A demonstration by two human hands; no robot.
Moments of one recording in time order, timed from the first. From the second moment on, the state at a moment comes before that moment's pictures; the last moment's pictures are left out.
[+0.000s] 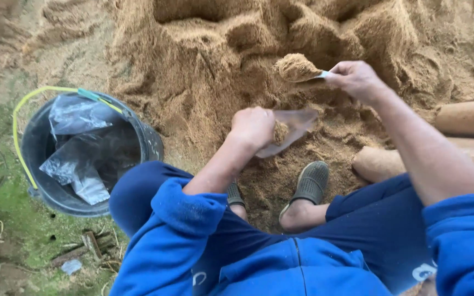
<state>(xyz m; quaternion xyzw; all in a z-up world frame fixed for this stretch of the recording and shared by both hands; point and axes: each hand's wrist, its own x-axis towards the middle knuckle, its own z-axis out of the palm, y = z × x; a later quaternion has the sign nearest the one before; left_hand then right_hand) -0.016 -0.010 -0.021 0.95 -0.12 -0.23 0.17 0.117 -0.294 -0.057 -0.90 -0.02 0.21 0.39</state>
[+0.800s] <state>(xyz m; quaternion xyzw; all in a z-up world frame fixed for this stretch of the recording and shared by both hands) -0.007 -0.004 -0.016 0.96 -0.03 -0.23 0.18 0.032 -0.275 0.010 -0.85 -0.47 -0.24 -0.03</state>
